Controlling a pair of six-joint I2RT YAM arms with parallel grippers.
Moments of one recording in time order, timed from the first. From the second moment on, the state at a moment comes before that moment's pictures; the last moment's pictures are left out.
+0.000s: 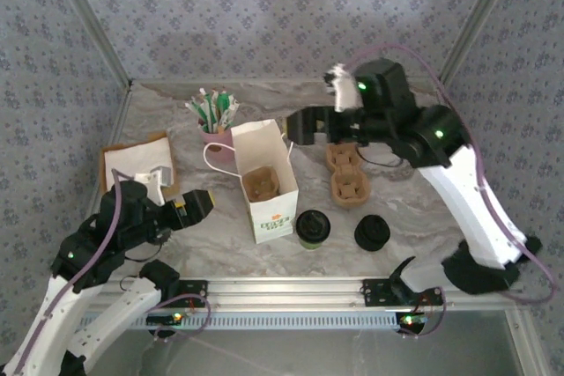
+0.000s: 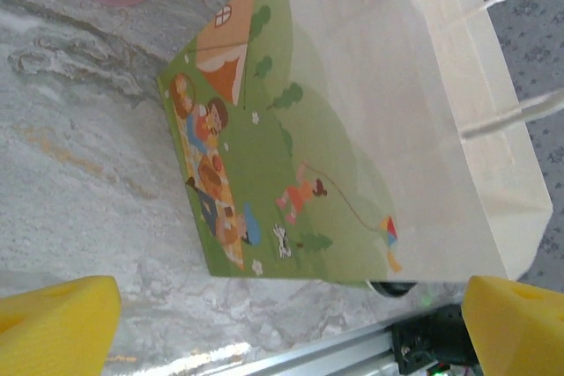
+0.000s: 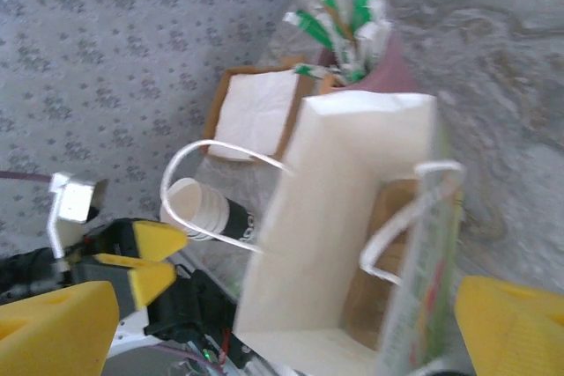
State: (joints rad) left arm -0.56 0.49 0.97 -1.08 0.14 -0.80; right arm 0.68 1.33 1.89 -1.12 -0.28 0.50
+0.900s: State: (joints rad) left arm -0.60 0.28 0.65 -1.08 0.16 -1.09; right arm 0.21 0.99 0.99 -0.95 -0.33 0.49
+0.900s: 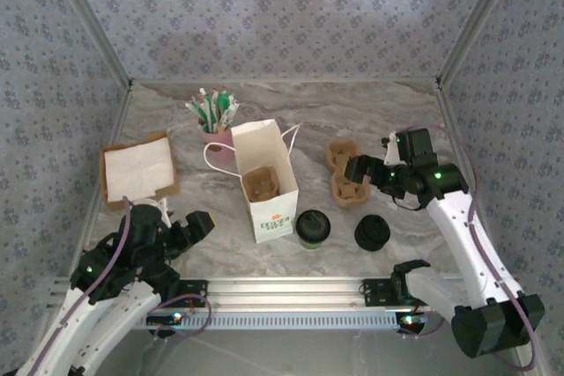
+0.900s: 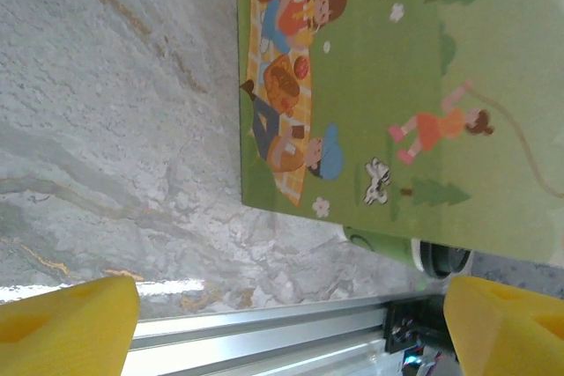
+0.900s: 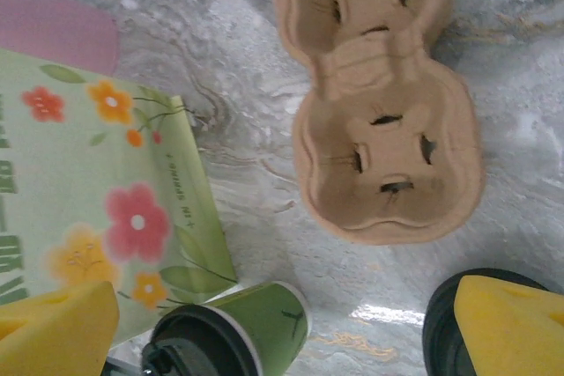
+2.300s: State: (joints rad) left arm -1.04 0.55 0.55 -0.87 0.12 -0.91; right arm 0.55 0.94 1.05 -1.06 -0.20 0.45
